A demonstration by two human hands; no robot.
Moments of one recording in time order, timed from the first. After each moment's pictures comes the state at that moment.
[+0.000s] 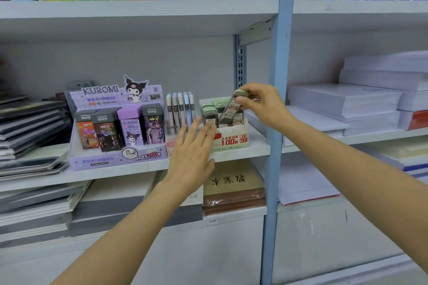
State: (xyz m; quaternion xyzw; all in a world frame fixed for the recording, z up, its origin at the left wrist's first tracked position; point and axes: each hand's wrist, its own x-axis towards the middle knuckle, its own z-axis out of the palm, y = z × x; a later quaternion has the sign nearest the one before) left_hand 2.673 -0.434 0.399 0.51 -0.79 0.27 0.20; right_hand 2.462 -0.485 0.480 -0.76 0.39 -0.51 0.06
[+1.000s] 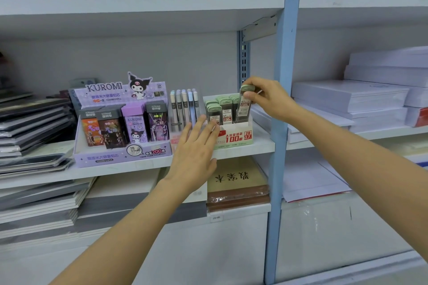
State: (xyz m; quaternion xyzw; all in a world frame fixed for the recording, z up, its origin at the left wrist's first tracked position) left_hand 2.680 -0.438 0.394 0.49 -0.80 0.28 0.20; right_hand 2.450 -0.494 0.488 -0.80 0.41 -0.43 0.01
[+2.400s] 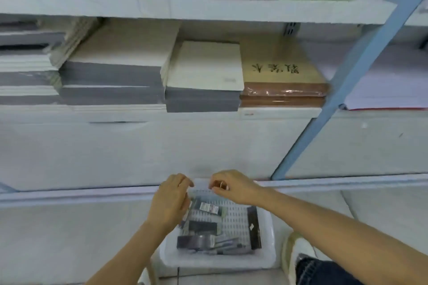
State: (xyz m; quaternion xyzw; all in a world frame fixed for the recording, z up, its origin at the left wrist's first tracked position) left_hand 2.796 -0.349 0.052 0.59 -0.78 -0.10 0.16; right_hand 2.590 -0.414 0.064 -0.83 0.44 -0.03 0.34
